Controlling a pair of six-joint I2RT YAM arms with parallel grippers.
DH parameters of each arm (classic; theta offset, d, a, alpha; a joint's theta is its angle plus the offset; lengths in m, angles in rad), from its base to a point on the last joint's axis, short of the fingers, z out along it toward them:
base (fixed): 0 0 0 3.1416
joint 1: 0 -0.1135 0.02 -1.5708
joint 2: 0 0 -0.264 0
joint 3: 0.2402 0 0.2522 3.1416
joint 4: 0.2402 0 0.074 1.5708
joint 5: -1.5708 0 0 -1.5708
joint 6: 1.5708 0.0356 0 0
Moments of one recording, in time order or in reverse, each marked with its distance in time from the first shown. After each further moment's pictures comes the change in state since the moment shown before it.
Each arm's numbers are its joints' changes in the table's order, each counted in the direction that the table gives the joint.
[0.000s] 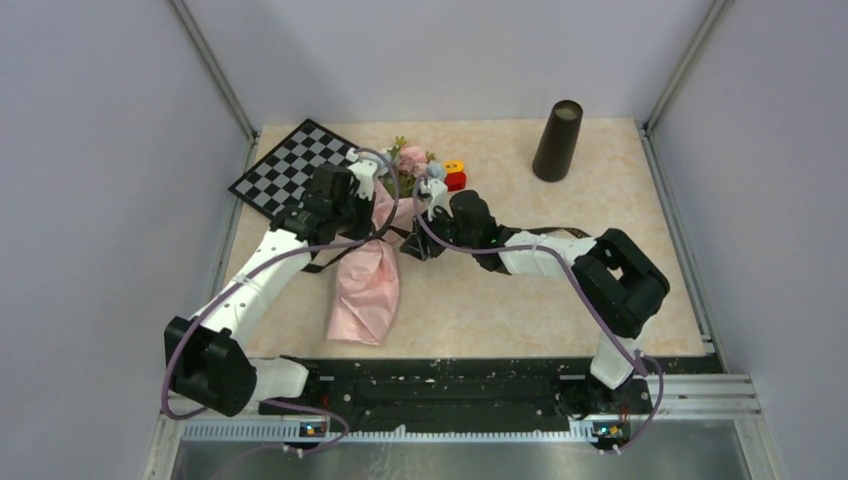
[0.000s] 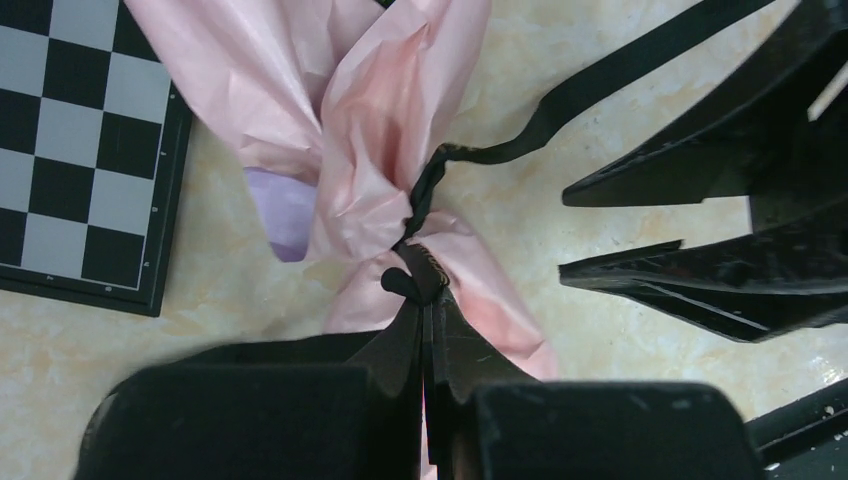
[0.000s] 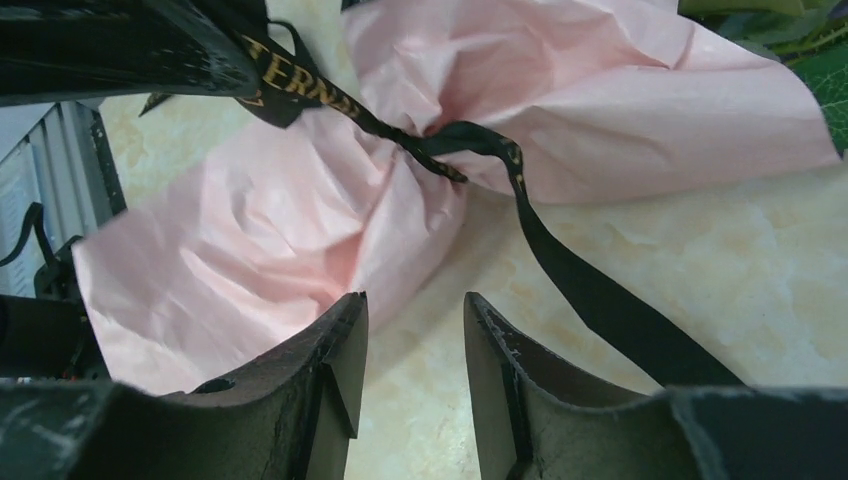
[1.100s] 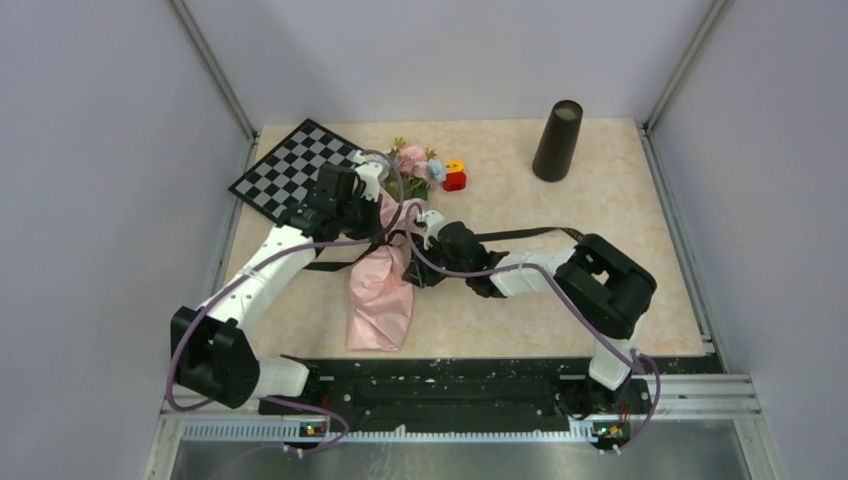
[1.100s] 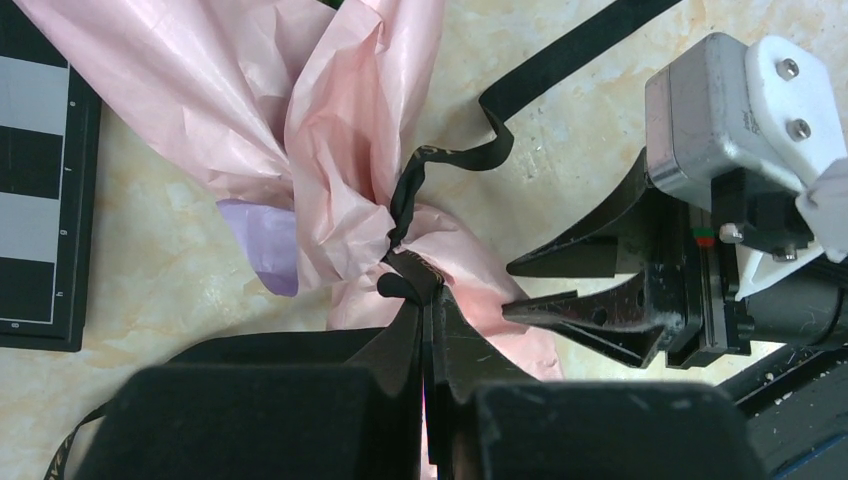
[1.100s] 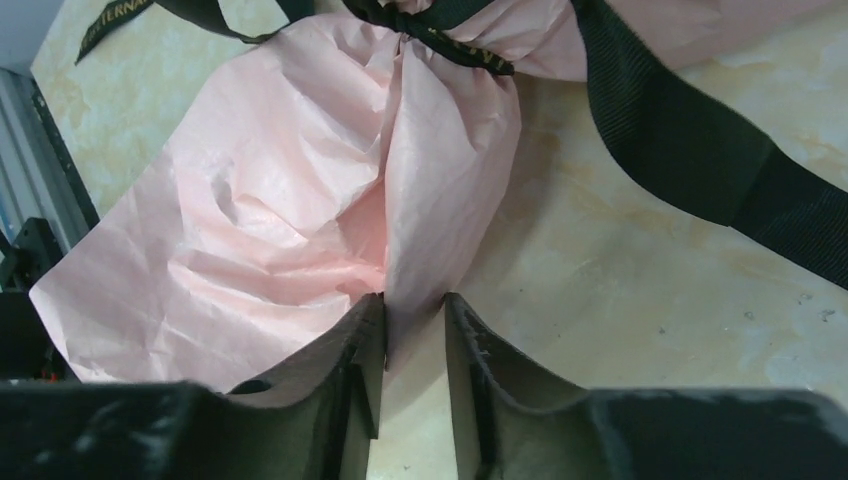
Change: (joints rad) left arm -0.002 -0.033 -0.009 -0.027 -0.120 -0.027; right arm -0.109 -0.056 -0.123 -0.052 -0.161 0.135
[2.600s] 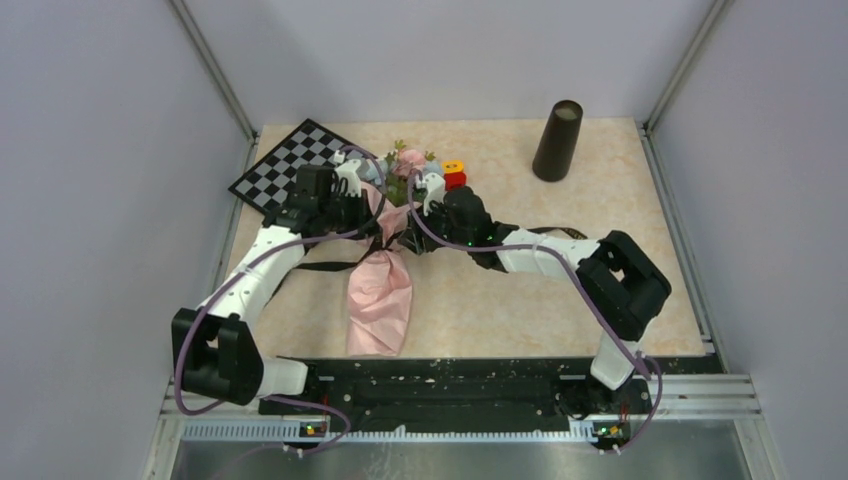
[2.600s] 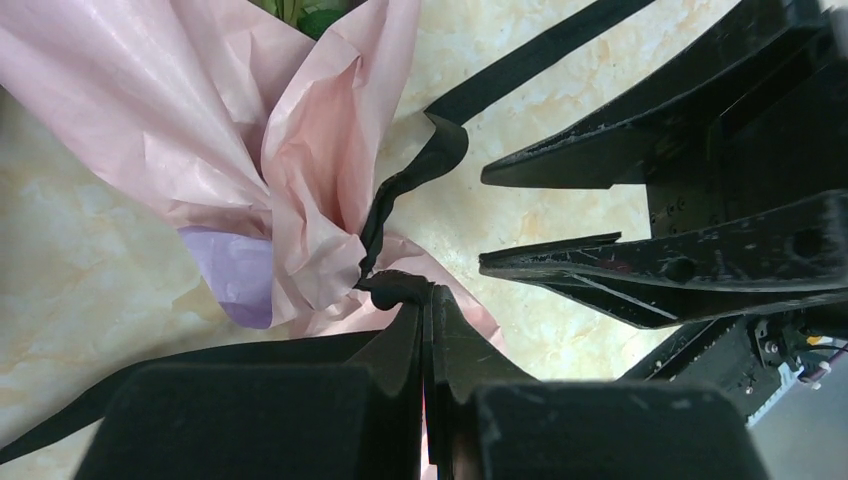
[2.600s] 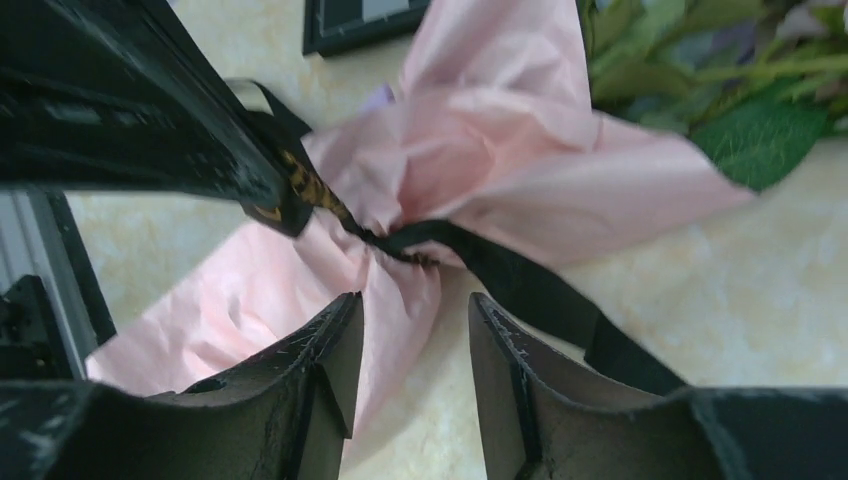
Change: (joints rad) left arm -0.149 -0.005 -0.055 -0.078 -0.266 -0.096; right arm 0.076 0.064 0.145 0.116 0.014 -0.153
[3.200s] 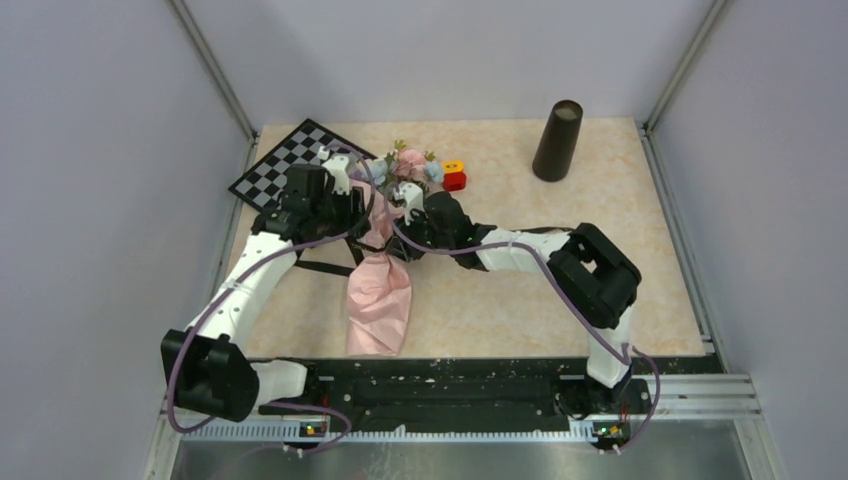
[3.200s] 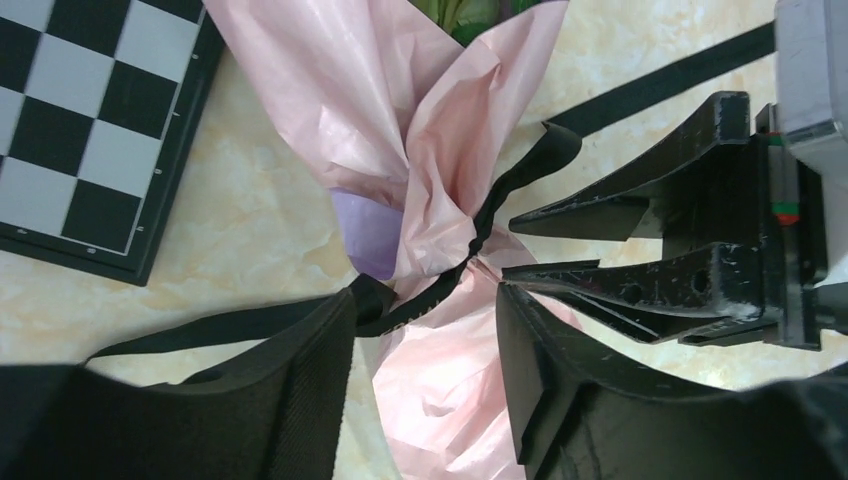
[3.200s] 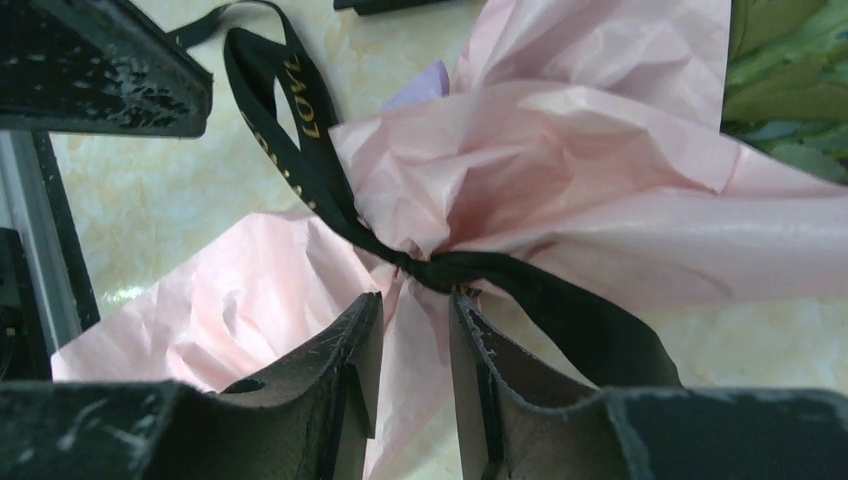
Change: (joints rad) left arm 0.000 0.068 0.035 0.096 0.251 0.044; right arm -0.034 -0.146 0.124 0.012 0.083 -0.064
